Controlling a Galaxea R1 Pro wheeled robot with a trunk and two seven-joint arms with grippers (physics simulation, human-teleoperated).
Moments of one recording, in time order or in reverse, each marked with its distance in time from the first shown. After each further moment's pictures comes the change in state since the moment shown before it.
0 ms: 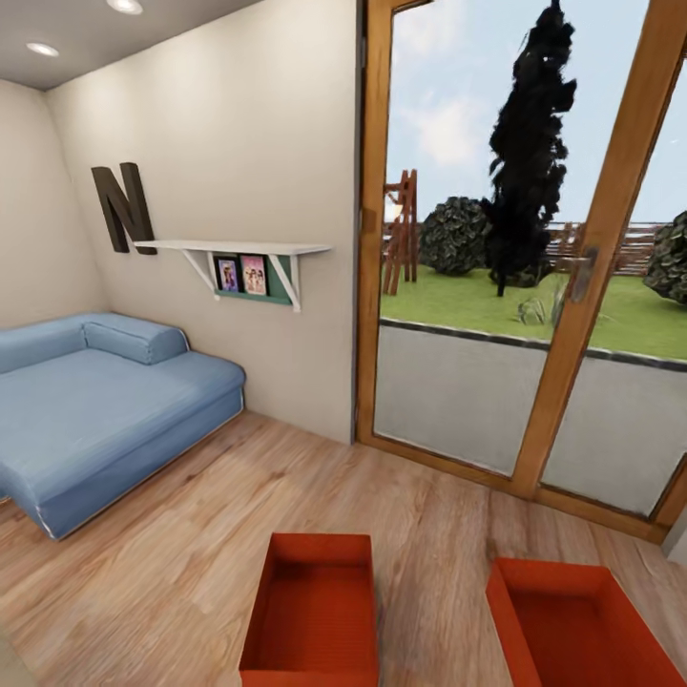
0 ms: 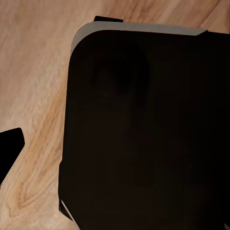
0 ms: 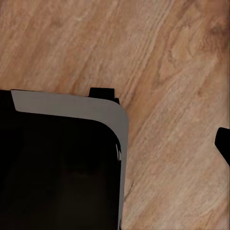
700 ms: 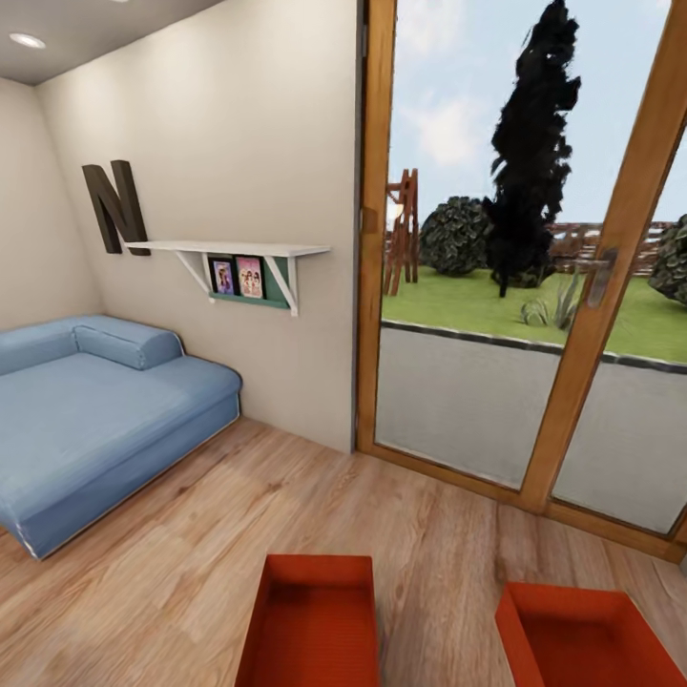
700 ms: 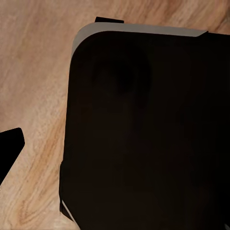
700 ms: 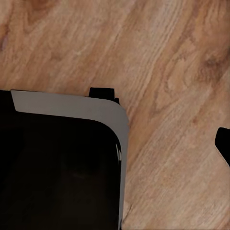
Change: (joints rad) left arm 0.000 0.001 0.000 -0.001 0.000 -0.002 0.000; right arm 0.000 0.000 0.000 0.000 -0.003 0.000 0.000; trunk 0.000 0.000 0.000
